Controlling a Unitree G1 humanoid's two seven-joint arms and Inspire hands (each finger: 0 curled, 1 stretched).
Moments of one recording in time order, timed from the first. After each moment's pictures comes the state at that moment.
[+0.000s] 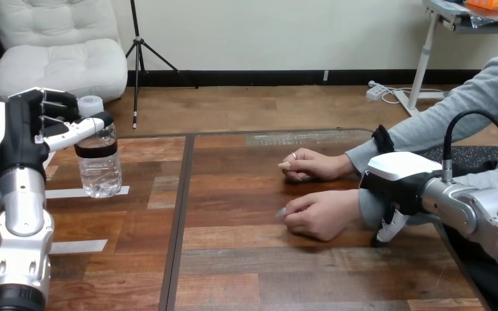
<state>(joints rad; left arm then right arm) -0.51 0.42 0.16 0.70 0.11 -0.13 0.20 -0.84 -0.55 0.59 1.24 -0.79 -0.41 0.10</state>
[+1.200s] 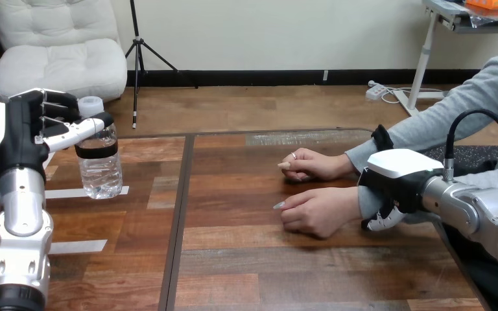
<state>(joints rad) -0.51 0.41 0.17 0.70 0.11 -0.13 0.18 -0.84 -0.55 0.58 1.24 -0.78 -0.44 0.07</state>
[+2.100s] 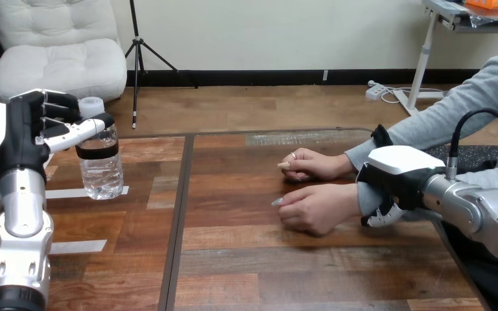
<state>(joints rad) -0.50 0.41 0.17 0.70 0.11 -0.13 0.18 -0.84 -0.55 0.56 1.25 -0.73 -0.47 0.06</state>
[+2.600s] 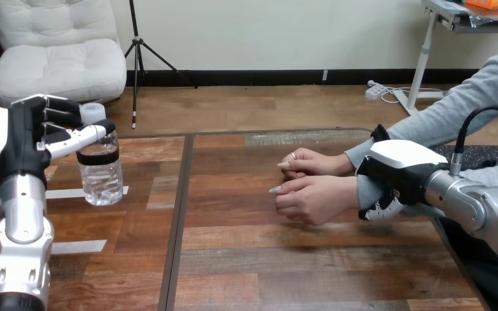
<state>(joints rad) -0.47 0.41 0.17 0.68 0.12 -0.13 0.18 -0.84 -0.56 0.53 1.25 -0.70 -0.49 0.06</state>
